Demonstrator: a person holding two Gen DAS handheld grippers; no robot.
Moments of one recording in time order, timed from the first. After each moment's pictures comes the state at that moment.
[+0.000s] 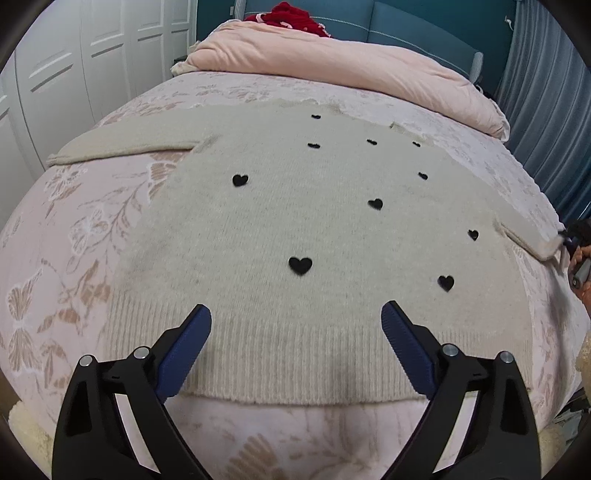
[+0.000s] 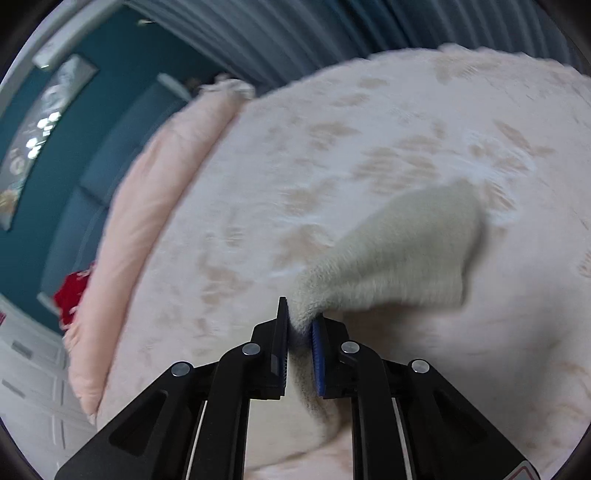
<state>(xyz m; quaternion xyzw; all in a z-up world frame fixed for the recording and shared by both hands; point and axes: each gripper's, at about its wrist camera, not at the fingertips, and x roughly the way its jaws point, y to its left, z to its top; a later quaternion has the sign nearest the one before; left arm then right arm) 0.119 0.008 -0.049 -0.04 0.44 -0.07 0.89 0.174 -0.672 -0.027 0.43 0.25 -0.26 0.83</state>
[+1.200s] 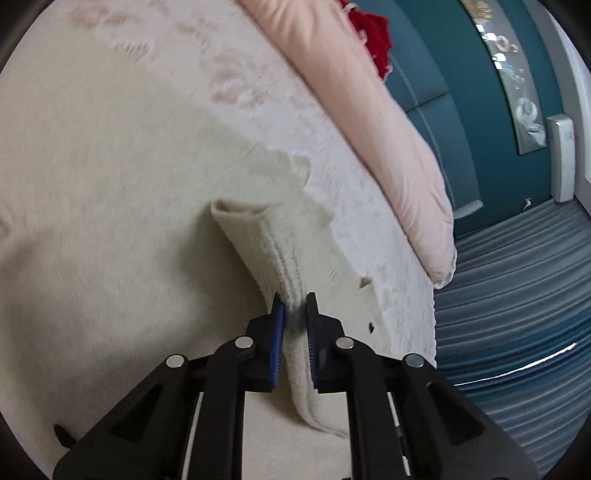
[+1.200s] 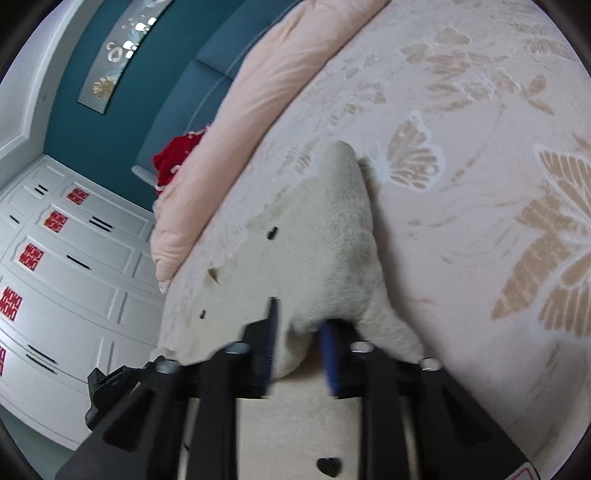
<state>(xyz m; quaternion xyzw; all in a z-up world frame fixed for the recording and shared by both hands) 0.421 0.030 -0.075 -0.40 0.42 -0.14 0.80 0.263 -0.435 -0.077 0.45 0.32 0.00 0.83</state>
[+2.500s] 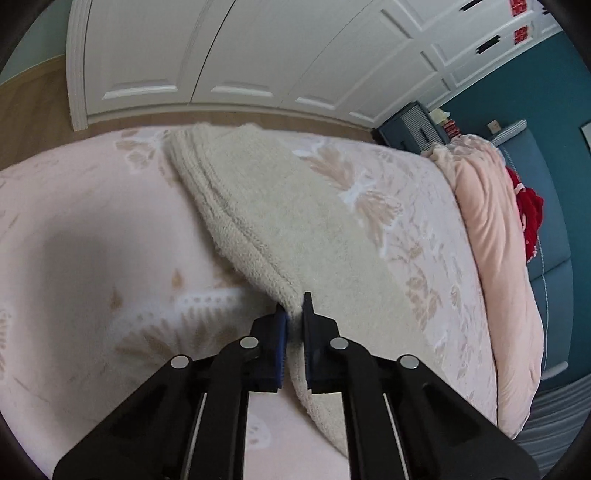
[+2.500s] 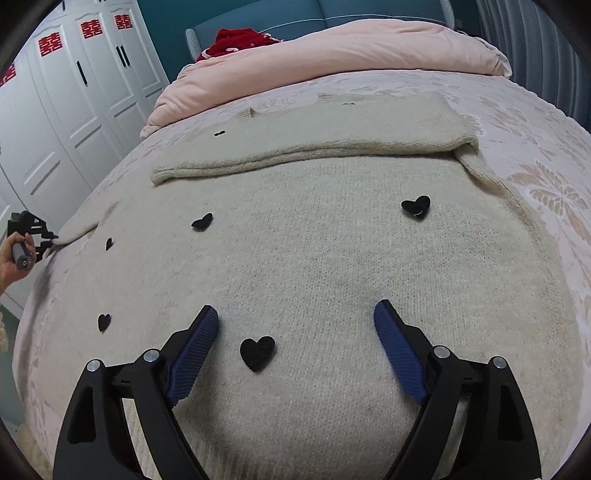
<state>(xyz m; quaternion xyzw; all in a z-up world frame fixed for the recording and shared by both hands) 0.387 0.401 -0.083 -0.43 0.37 0.20 0.80 0.156 -0.258 -0.100 0.13 0.43 0.00 0.89</state>
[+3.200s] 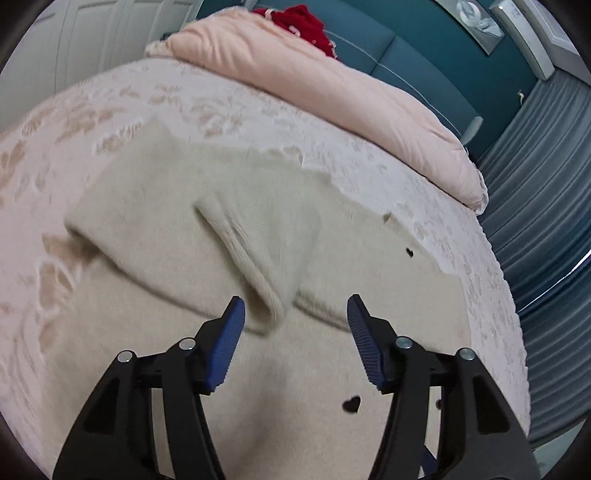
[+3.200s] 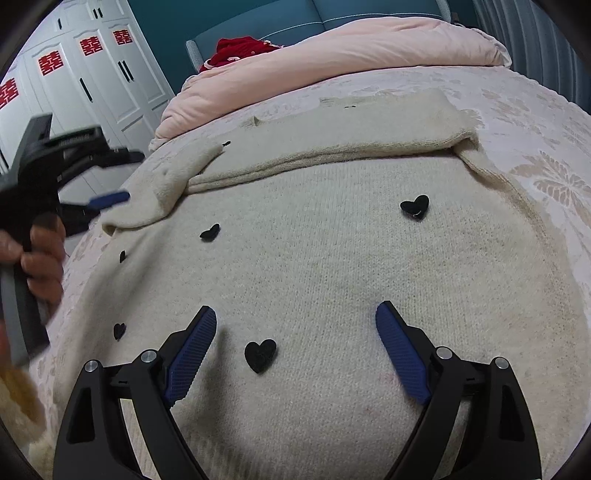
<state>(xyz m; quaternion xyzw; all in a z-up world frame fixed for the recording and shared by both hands) 0.321 0.022 -0.060 -0.21 0.44 -0.14 0.86 0.154 -0.269 -0.095 0.17 0.42 0.02 0.89</state>
